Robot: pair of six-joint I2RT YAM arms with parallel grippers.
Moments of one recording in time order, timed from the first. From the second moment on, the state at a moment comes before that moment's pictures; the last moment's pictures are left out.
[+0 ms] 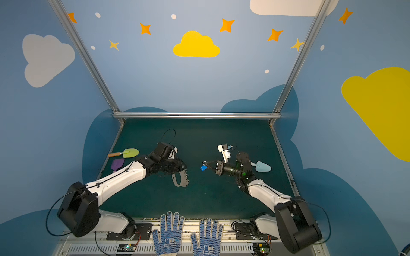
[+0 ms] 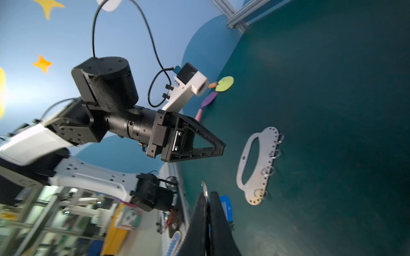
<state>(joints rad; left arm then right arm) -0.57 1.46 0.96 -0.48 0.27 -0.79 0.44 1.17 0.48 0.43 -0.80 0.65</state>
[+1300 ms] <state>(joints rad) -0.71 1.94 1.42 -0.81 0.00 -0.73 0.50 1.01 0.49 0.02 -0.56 0.44</state>
